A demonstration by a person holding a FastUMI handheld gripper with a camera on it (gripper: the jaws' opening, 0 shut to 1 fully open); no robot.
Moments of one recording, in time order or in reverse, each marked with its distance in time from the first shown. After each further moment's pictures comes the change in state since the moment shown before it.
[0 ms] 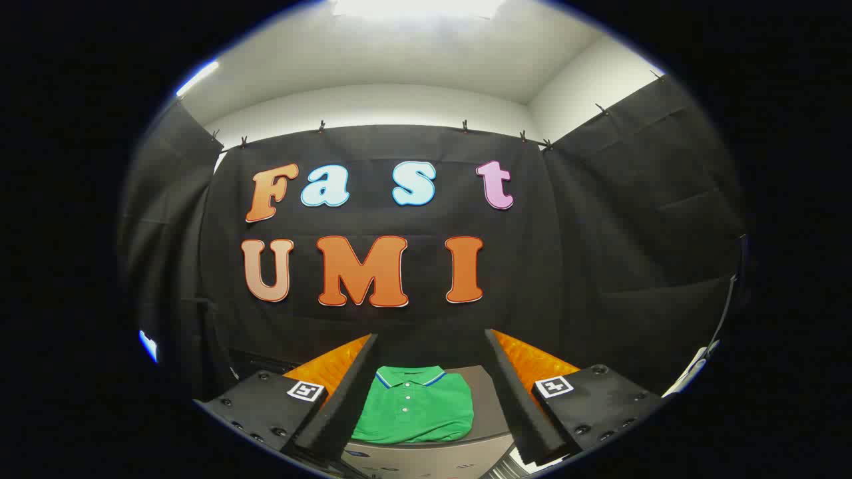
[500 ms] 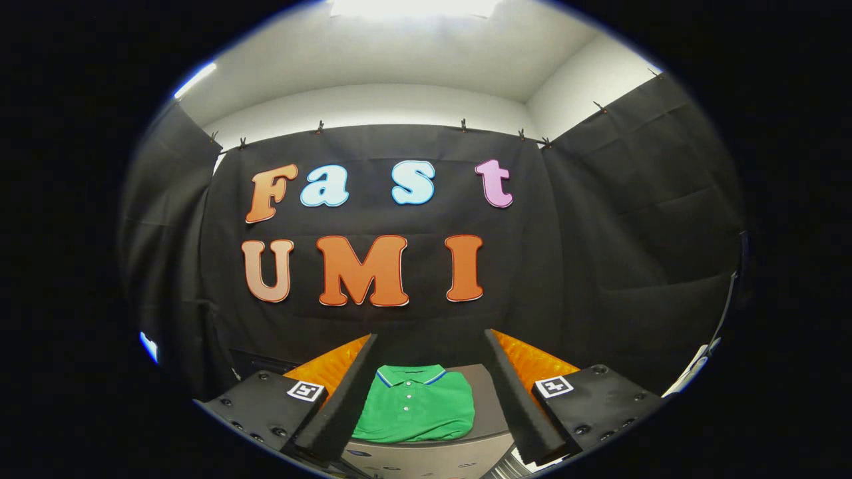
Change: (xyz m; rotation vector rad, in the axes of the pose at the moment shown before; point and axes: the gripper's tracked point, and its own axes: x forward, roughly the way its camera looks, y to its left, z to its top) arm -0.002 -0.001 -0.002 0.009 0.002 -0.001
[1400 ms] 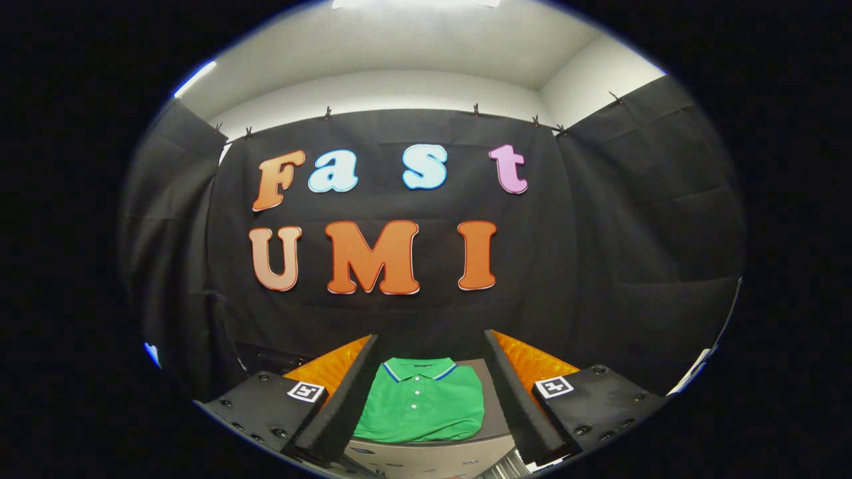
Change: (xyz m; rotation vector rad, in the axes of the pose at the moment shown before) arm 0.039 0.019 -0.018 -0.023 0.117 0.068
